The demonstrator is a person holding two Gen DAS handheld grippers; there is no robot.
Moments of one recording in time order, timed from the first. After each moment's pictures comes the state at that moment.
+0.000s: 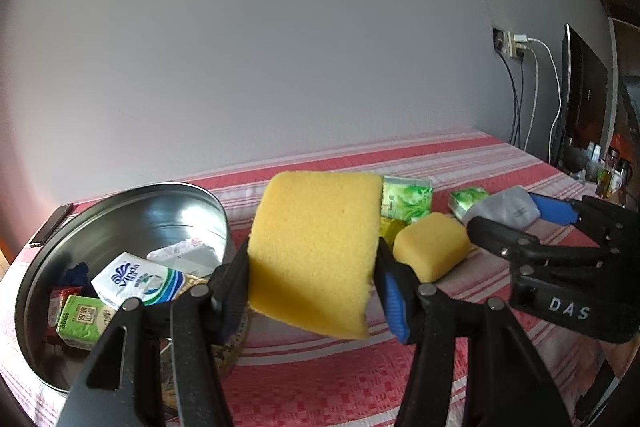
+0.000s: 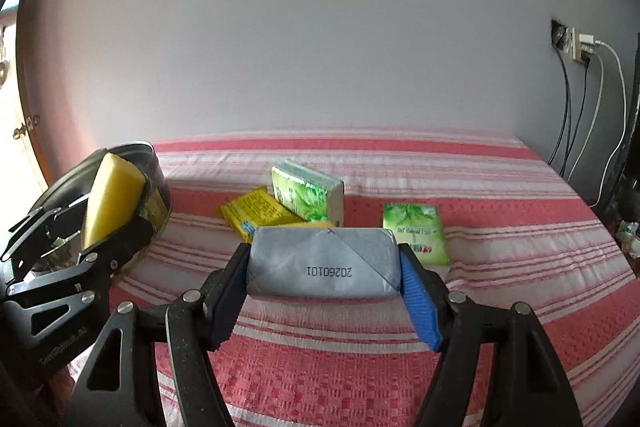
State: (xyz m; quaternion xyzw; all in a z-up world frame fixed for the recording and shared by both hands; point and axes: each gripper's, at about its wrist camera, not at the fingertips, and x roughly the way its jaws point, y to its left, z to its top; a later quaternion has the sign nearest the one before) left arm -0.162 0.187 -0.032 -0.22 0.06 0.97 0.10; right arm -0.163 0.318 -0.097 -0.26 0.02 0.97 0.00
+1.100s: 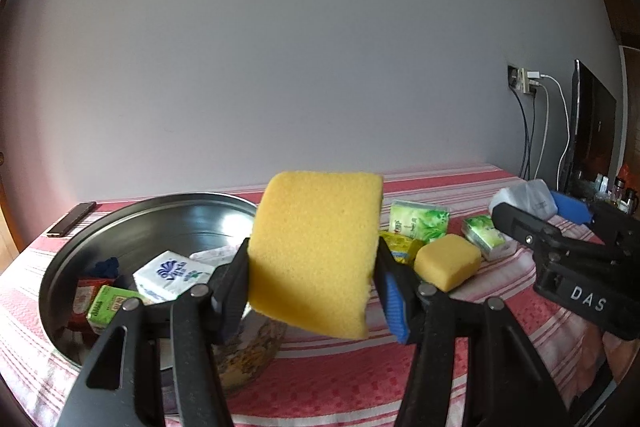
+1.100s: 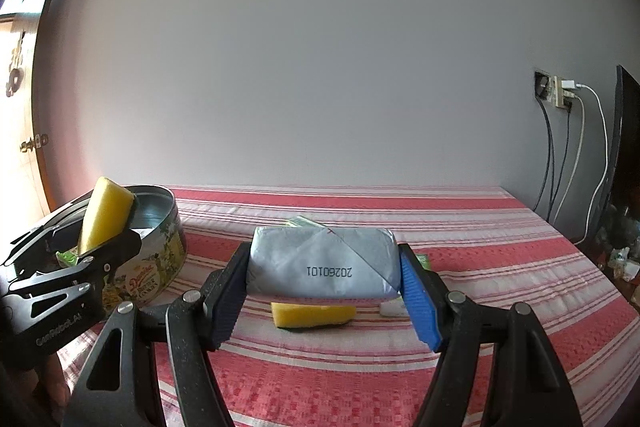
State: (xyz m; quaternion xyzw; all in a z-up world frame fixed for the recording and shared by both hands) left arm -0.132 0.150 -0.023 -0.17 0.03 0.98 0.07; right arm -0.135 0.290 -0.080 -0.16 0.00 0.99 0.00
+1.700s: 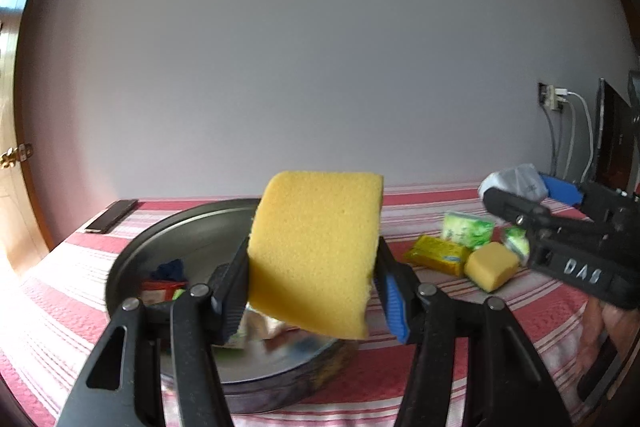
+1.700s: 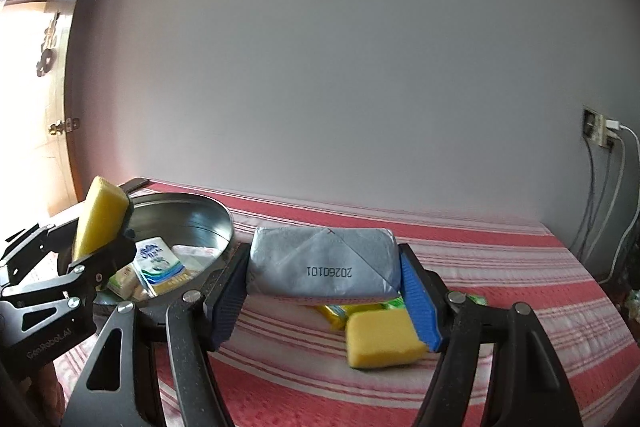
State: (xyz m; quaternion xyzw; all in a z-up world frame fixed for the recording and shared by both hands) left arm -0.124 0.081 -0.006 -0.17 0.01 0.99 0.02; right arm -0.159 0.237 -0.052 -0.16 -0.04 0.99 -0.06
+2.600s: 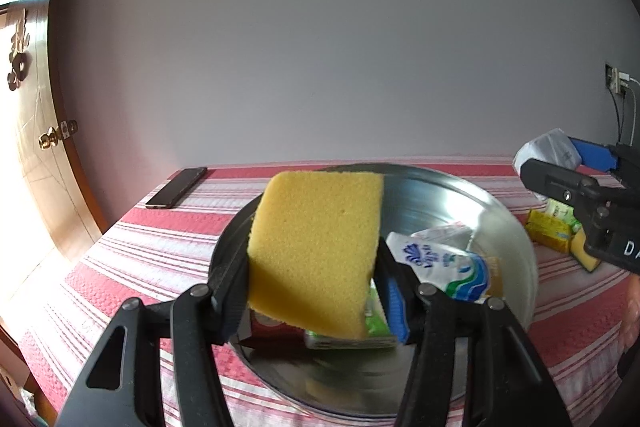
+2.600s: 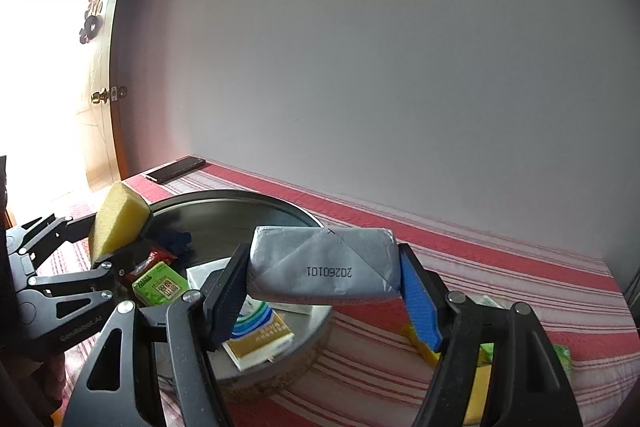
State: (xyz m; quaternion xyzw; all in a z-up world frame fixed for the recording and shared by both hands) left arm -0.160 -0.006 -0.015 -0.24 0.03 0.97 -0.08; right arm -0.220 0.145 -0.054 -0.20 -0.08 0.96 -0.16
